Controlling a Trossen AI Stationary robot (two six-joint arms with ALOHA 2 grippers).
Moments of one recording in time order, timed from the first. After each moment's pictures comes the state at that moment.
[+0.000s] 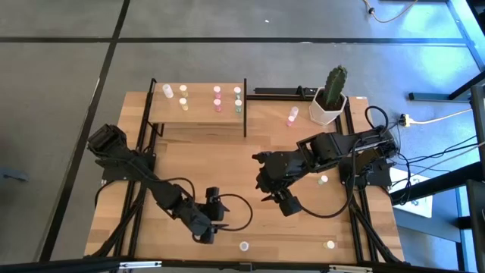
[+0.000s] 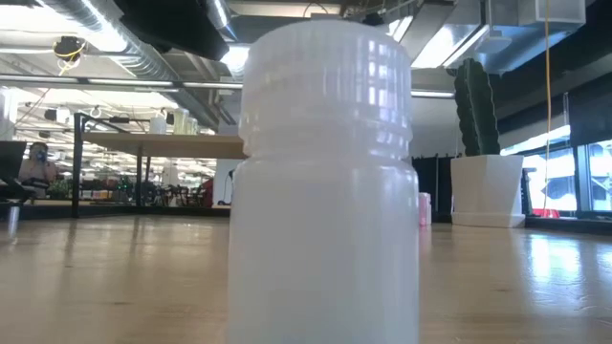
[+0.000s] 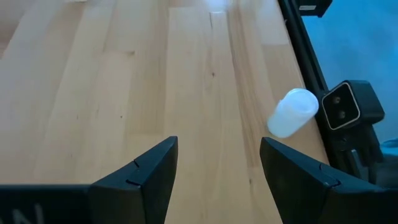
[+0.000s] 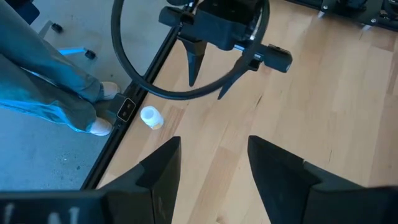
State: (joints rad) left arm -0.65 1.65 1.08 -0.22 -0.43 -0.48; right arm 0.34 1.77 2.04 -1.13 -0.12 -0.03
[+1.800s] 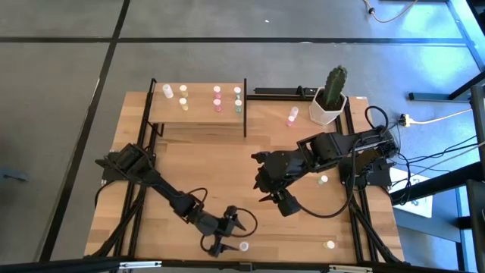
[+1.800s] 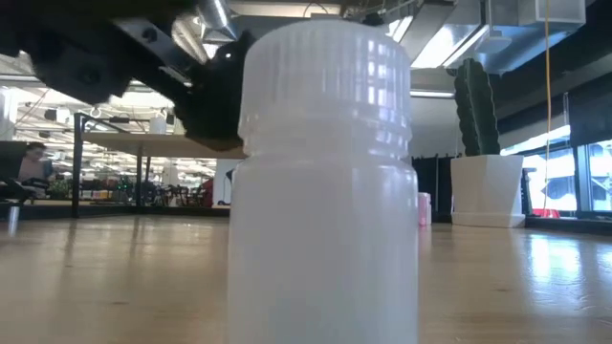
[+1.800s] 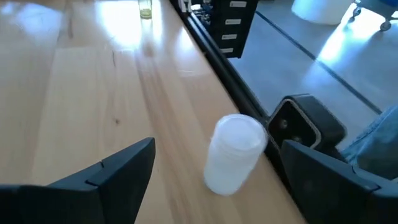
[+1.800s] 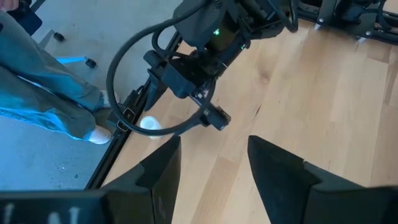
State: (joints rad) left arm -0.62 1.98 0.95 0.61 -0.21 -0.24; right arm 0.34 1.77 2.04 -1.09 -0.12 -0.03
